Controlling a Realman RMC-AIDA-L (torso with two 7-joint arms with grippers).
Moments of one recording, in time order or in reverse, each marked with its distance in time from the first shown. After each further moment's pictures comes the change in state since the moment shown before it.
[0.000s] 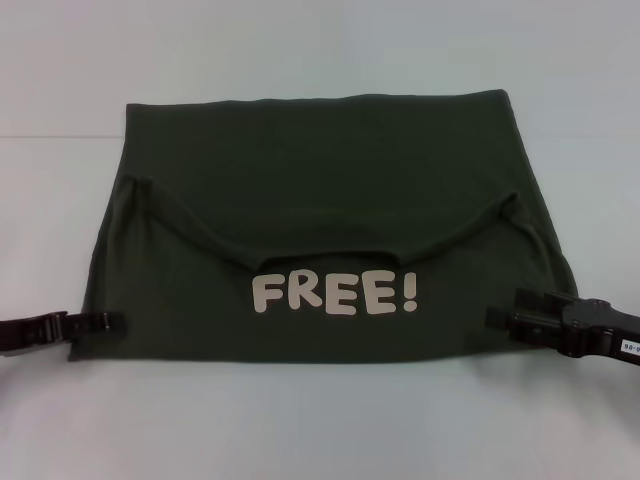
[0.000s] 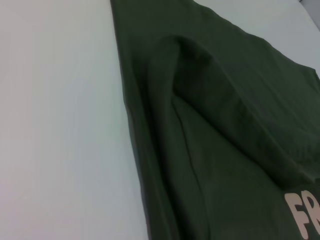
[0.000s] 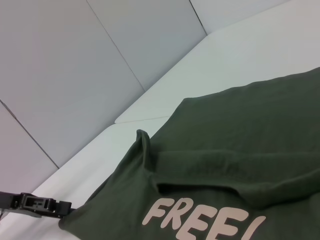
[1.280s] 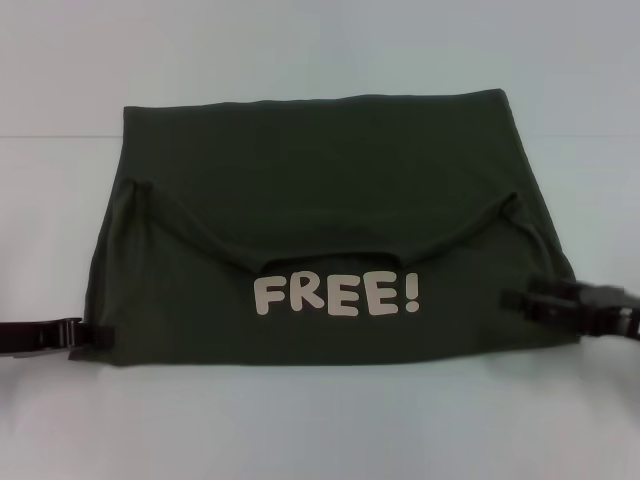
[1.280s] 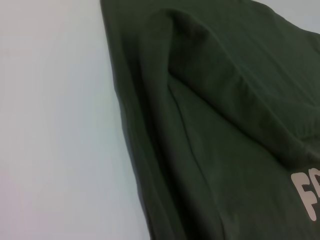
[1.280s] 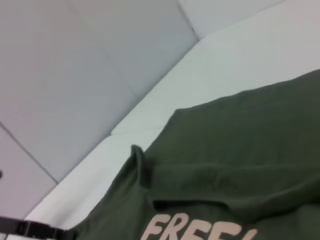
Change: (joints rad) left arm -0.029 -0.001 0.069 0.019 0.055 -0.010 -0.055; right arm 0.003 -0.017 0.002 -0.052 0.003 -0.031 0.116
